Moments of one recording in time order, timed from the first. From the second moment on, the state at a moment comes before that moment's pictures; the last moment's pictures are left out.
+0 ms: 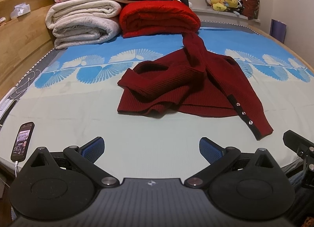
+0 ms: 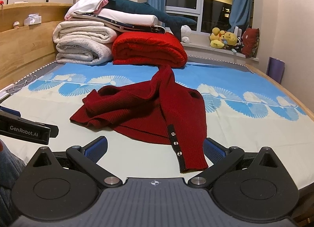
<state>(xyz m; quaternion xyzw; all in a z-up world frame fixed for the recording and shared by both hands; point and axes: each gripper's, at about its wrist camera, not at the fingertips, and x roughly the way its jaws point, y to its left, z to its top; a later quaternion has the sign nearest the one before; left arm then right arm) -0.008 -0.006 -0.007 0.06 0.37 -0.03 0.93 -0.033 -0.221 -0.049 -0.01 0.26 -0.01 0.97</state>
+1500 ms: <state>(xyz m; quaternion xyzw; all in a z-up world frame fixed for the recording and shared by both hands) 0.451 0.050 -0.034 0.02 0.34 0.06 0.94 0.324 -0.432 -0.105 0.00 0.32 -0.19 0.93</state>
